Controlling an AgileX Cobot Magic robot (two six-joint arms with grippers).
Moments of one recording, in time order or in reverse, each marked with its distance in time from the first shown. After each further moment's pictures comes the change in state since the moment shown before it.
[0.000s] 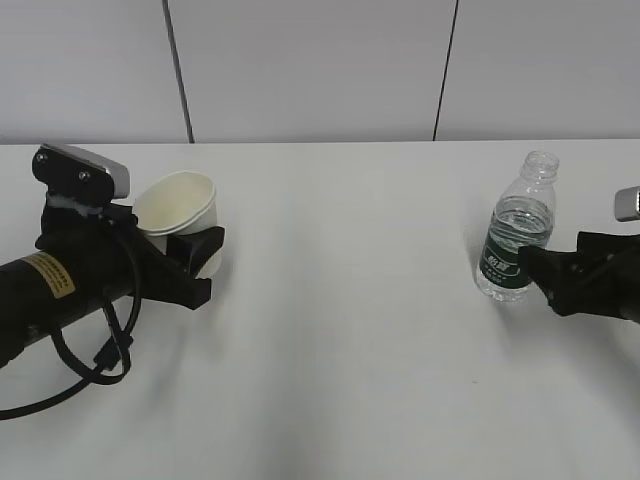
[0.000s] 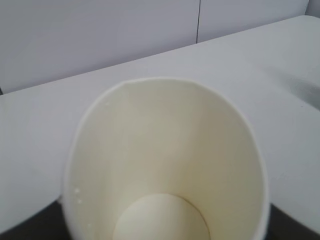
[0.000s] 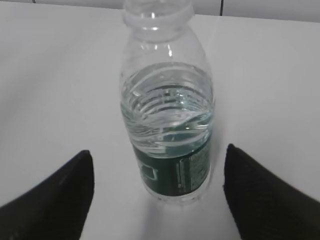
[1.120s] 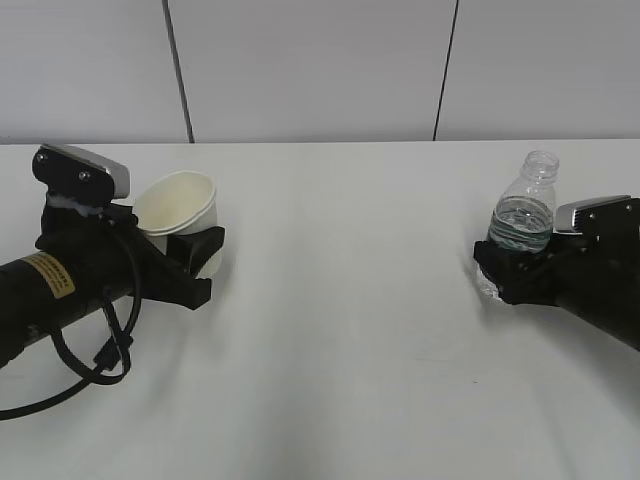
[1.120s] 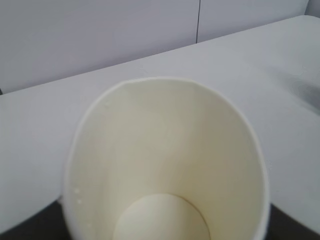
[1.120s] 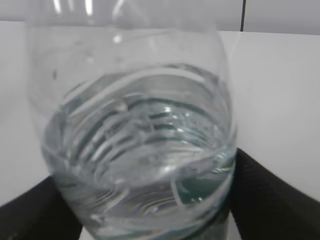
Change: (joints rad) left arm 0.000 0.000 0.000 0.001 0.000 0.000; right arm 0.000 0.448 -0.217 0.018 -0.334 -0.102
